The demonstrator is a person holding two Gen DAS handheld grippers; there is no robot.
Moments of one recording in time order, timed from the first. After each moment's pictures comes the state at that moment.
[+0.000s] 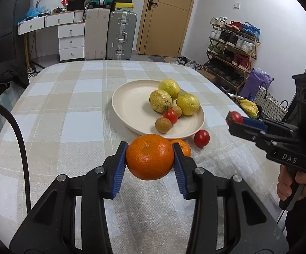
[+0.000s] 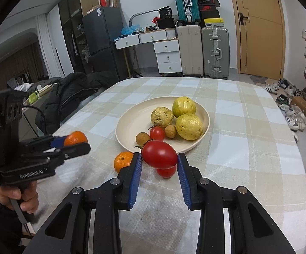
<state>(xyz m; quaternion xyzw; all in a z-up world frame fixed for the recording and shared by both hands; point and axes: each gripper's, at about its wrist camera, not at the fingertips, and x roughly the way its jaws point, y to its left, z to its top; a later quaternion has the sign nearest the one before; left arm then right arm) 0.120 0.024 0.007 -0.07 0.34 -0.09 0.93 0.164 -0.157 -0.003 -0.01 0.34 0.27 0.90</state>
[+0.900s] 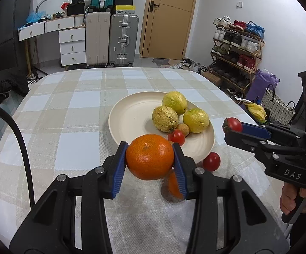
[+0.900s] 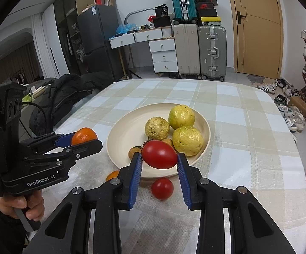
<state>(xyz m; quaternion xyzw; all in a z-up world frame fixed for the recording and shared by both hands) 0.173 0.010 0.007 -0.05 0.34 -0.08 0.94 0.195 -0.141 0.002 -0.01 0.35 0.26 0.90</state>
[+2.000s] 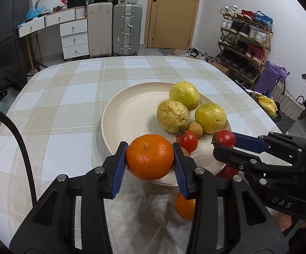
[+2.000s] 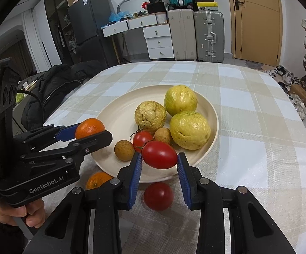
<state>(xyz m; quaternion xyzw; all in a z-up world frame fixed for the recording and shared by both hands) 0.222 -0.003 -0.022 -0.04 0.37 -0.06 0.93 0.232 -0.124 -0.034 -0.01 0.39 0.25 0.89</state>
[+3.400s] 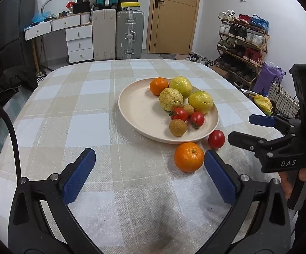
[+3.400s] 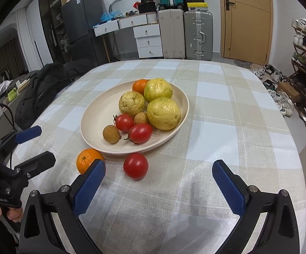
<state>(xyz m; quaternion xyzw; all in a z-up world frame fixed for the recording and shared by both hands) 0.138 0.012 -0.007 -0.03 0.35 -0.05 0.93 0.210 -0.157 -0.031 -0.02 0.40 0.21 0.89</state>
